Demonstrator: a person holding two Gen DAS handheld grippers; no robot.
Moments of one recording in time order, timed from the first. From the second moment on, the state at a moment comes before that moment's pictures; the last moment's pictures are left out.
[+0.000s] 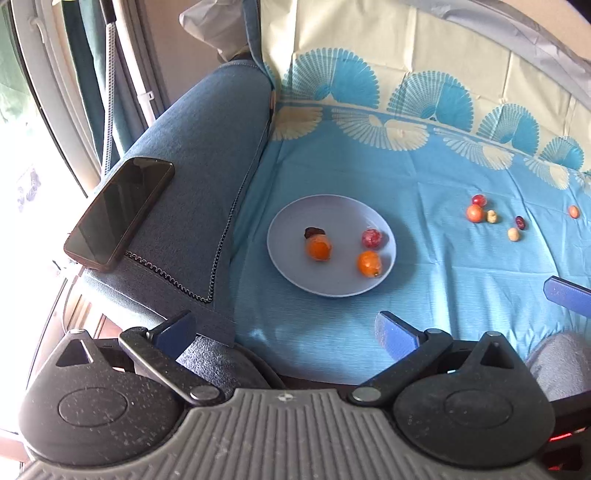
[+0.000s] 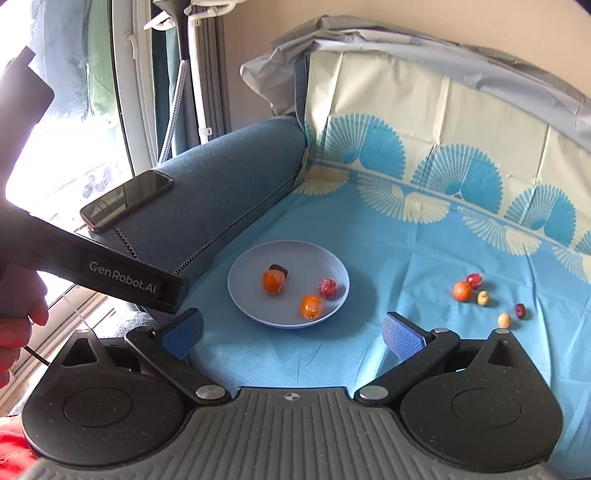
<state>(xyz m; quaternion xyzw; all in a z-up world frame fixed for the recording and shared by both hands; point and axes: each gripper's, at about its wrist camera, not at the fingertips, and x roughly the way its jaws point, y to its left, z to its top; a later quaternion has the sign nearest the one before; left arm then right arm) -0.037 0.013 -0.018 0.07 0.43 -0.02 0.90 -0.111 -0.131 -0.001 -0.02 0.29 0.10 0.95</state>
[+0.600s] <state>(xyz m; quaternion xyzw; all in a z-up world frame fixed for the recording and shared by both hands) -0.045 0.008 -0.012 0.08 0.42 -0.03 0.90 -0.123 -0.131 0.001 -0.02 0.29 0.09 0.95</state>
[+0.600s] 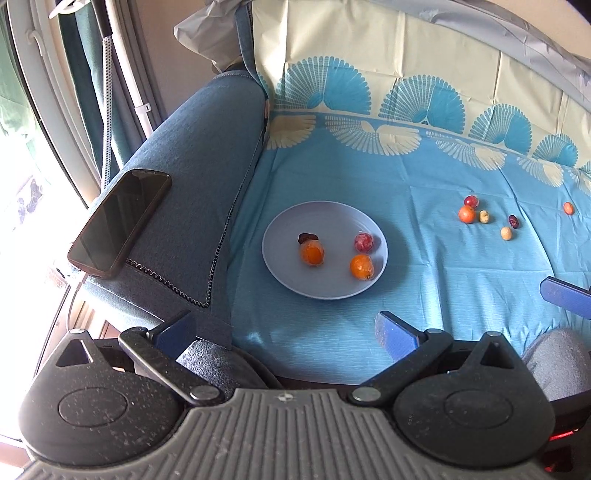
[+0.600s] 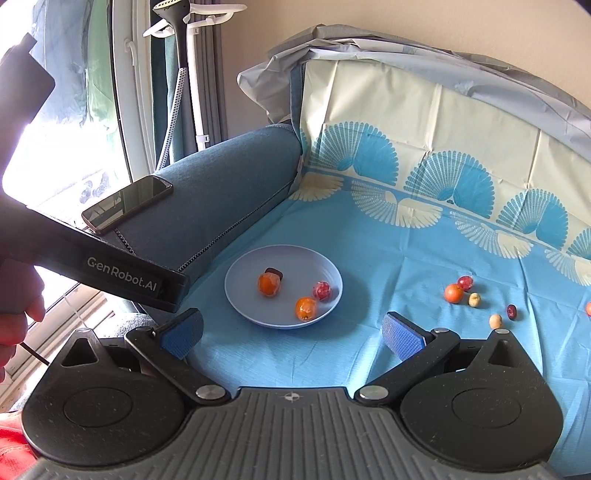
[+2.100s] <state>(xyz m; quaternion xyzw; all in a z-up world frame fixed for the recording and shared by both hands) 0.046 -0.091 -0.048 0.13 0.43 -0.09 0.89 -0.075 -0.241 -0.060 0.08 0.33 -0.09 0.94</state>
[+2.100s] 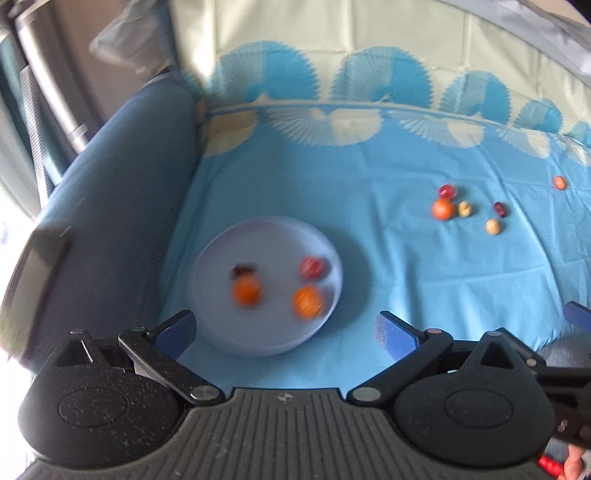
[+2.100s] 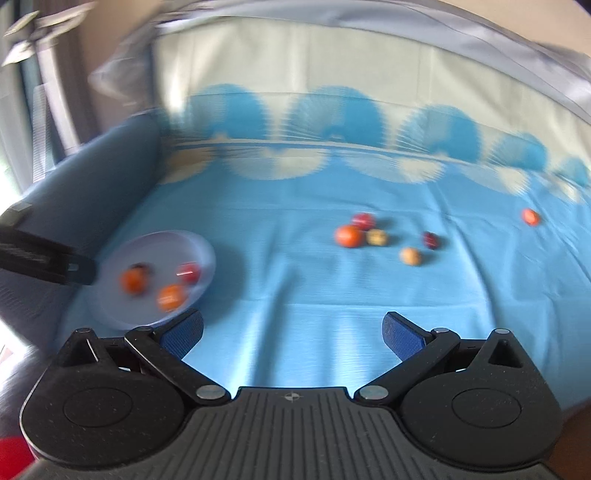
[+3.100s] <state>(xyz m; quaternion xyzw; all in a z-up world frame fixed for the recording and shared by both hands) 0.245 -0.339 -0.231 0.20 0.44 -0.27 0.83 0.090 -0.414 -0.218 0.07 0.33 -0.21 0.92</state>
